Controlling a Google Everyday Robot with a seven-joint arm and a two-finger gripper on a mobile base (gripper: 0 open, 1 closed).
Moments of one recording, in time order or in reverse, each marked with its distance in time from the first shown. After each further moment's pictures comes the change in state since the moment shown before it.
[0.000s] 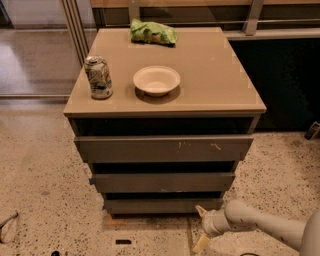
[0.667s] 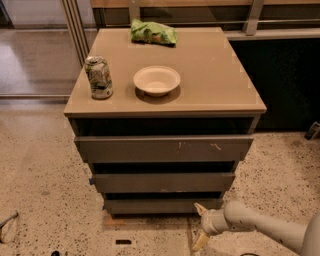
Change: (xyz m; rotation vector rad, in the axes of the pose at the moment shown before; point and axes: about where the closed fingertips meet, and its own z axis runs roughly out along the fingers) arm -0.003 -0.010 0.007 0.041 -0.012 -0.084
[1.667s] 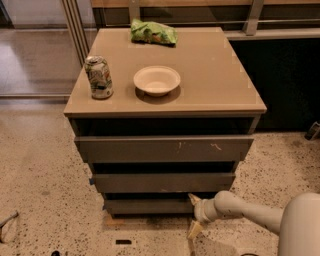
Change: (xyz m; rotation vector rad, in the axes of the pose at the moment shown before) arm -0.008 -0.044 0.021 0.037 0.047 -0.106
